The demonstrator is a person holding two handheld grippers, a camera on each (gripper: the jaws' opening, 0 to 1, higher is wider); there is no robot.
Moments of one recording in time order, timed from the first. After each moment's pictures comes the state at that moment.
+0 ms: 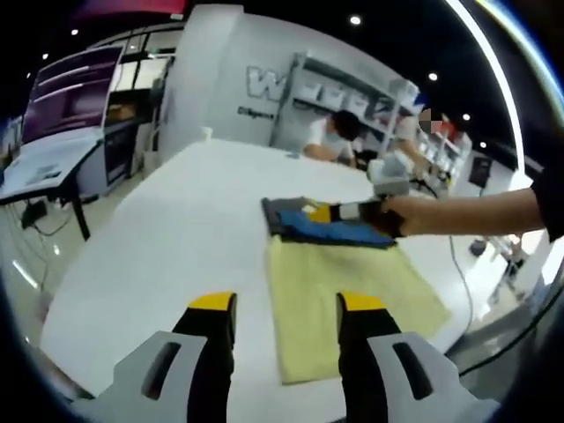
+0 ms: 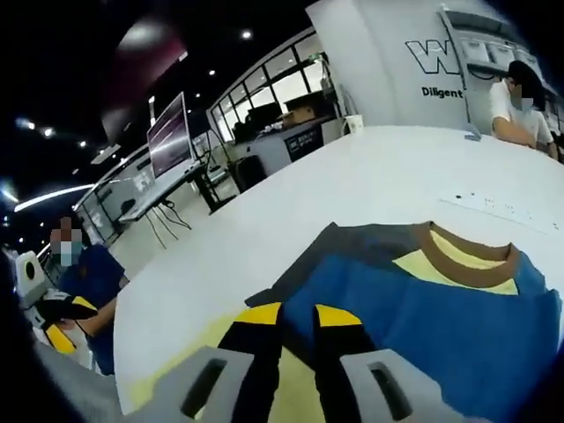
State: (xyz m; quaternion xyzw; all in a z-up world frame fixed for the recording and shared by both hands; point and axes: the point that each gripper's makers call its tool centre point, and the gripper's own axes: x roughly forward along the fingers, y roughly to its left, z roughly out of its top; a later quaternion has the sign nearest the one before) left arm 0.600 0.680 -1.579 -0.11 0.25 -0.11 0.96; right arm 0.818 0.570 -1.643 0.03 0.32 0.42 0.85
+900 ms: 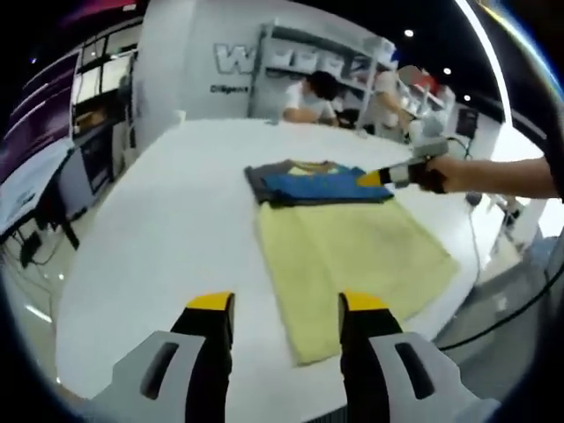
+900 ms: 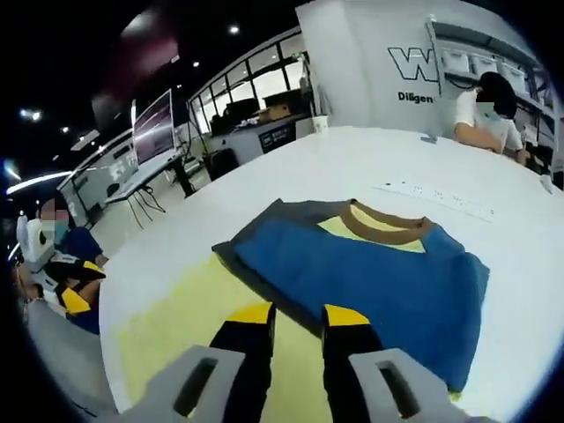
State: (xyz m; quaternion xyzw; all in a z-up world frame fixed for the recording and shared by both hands) left arm 0.601 0.671 -1.612 -0.03 0.32 -0.16 0.93; right arm 0.793 0.451 -1.624 -0.02 0.31 0.35 0.88
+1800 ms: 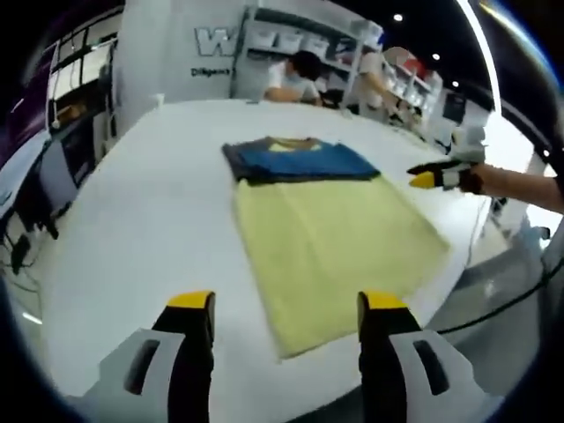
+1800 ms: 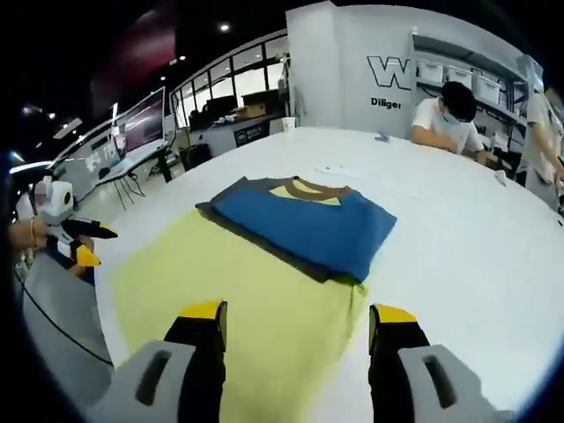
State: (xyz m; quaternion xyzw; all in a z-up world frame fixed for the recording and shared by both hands) left arm 0.592 0.656 -1.637 -0.03 0.37 -0.20 0.91; right arm 0.707 0.324 -1.632 -0.06 0.34 0.29 0.89
